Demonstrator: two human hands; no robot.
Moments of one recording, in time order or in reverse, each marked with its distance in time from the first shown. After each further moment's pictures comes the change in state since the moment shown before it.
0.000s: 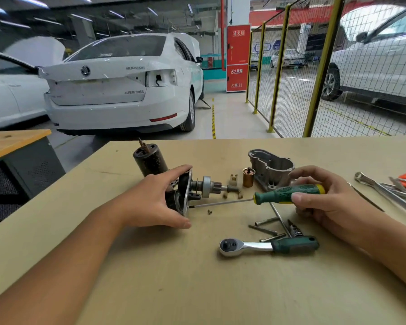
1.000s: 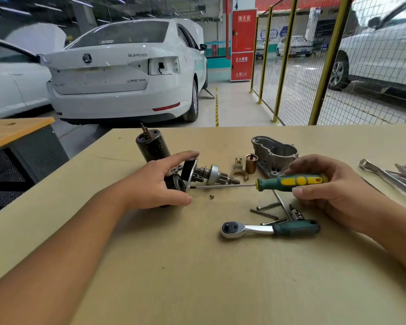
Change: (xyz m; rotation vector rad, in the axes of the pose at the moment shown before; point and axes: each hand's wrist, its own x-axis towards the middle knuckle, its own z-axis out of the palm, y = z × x) left_hand -0.003 0.003 -0.001 -0.047 -0.017 0.087; right_hand -0.004 -0.003 0.003 -0.135 -0.004 0.016
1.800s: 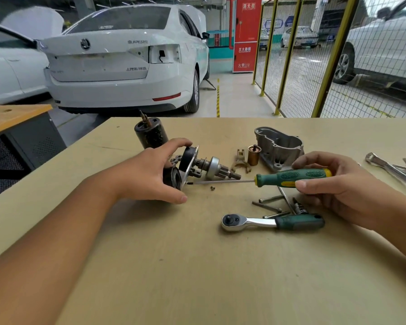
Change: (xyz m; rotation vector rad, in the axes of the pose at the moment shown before) left_hand -0.003 -0.001 -0.007 0.127 0.002 -0.090; right_hand 0.004 0.002 -0.005 0.067 -0.099 0.113
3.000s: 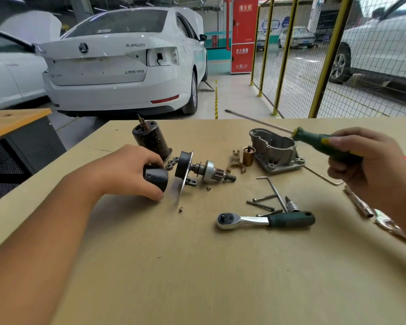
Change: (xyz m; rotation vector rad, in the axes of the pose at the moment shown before) left_hand -0.010 -0.002 -0.027 0.261 -0.005 -0.169; right_hand -0.004 -0.024 -0.033 0.094 0.337 -0.290
